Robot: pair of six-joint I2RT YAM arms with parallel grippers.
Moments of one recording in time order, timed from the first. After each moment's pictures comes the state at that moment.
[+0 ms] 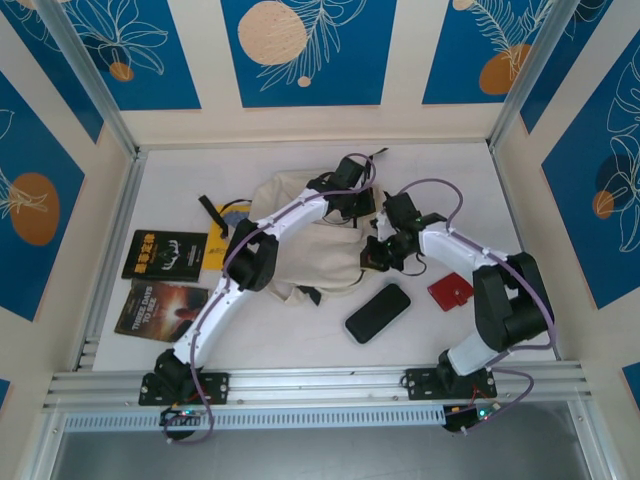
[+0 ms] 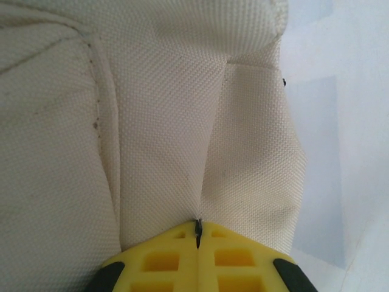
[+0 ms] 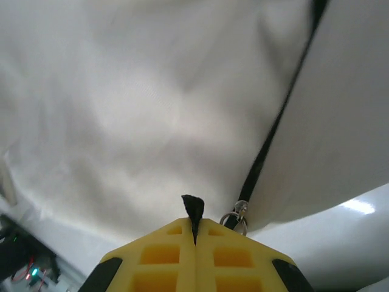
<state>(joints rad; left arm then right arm) -0.69 2.70 2.44 -0.59 0.30 -0.76 0.38 1.54 0.95 -0.65 -0.50 0.47</state>
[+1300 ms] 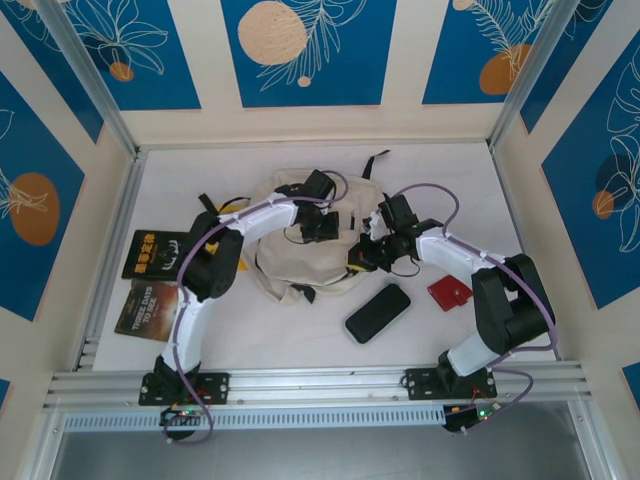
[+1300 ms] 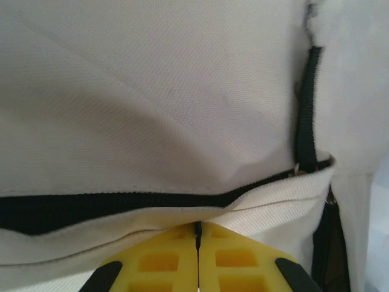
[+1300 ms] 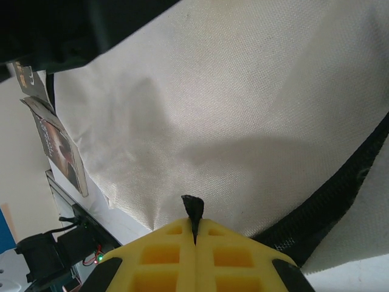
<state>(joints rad) -0.66 2.21 1.73 -0.65 0.27 -0.66 0.40 1.54 0.91 -0.48 -0.63 0.63</state>
